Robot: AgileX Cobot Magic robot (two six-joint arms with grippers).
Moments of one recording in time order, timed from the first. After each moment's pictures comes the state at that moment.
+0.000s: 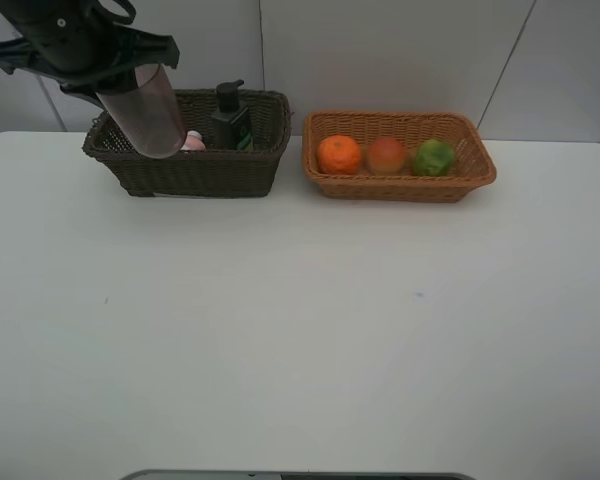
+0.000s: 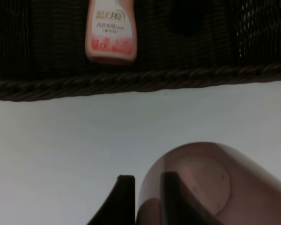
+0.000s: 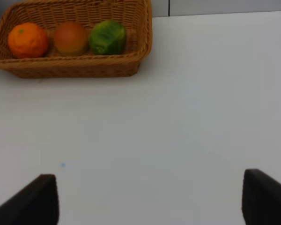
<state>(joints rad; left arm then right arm) -0.34 1.67 -1.33 0.09 0.77 -0.30 0.08 0.08 -0.53 -0.12 1.06 0.09</state>
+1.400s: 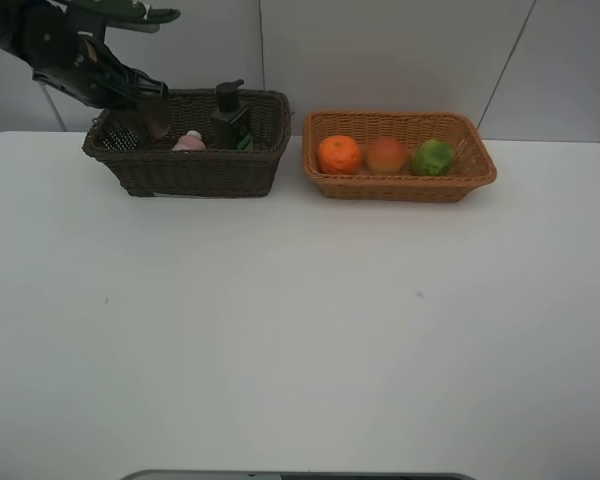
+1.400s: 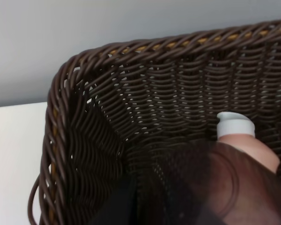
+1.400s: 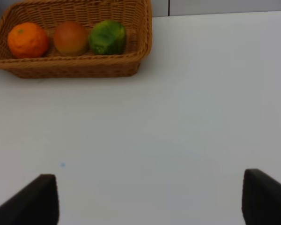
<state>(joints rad) -0.15 2.02 -1.36 0.40 0.15 -0.33 0.08 0.08 -0.53 -0.12 1.06 0.09</state>
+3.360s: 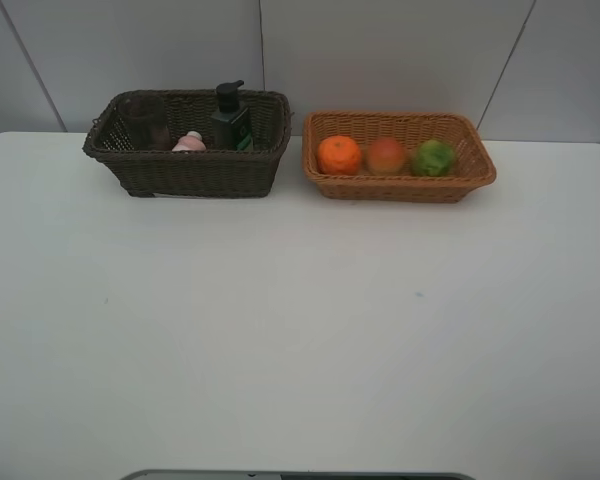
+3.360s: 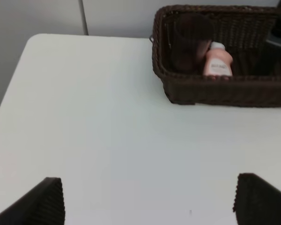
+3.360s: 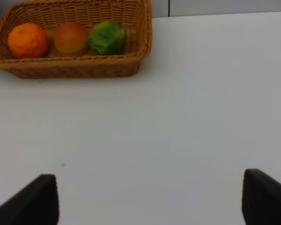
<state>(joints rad) -0.15 0.48 -0.76 0.15 0.91 -0.17 0.08 0.08 -0.53 -0.12 1.06 0.09</state>
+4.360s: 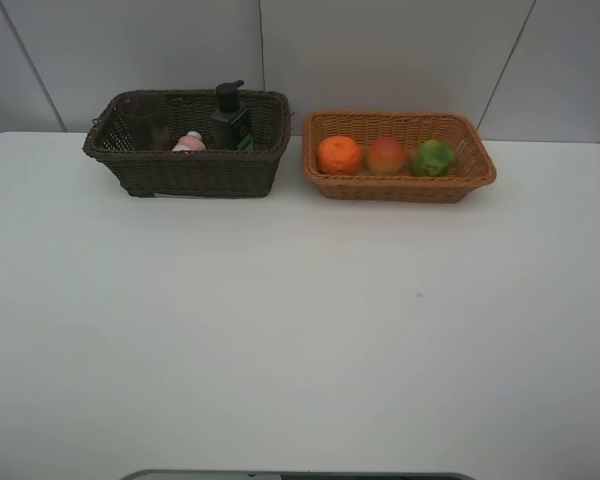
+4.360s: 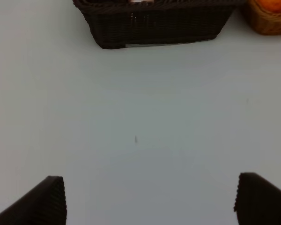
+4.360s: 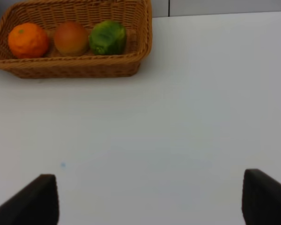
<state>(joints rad) -0.15 -0.01 -0.50 -0.05 1.07 0.00 0.08 0.08 -0.53 -0.12 1.06 0.09</state>
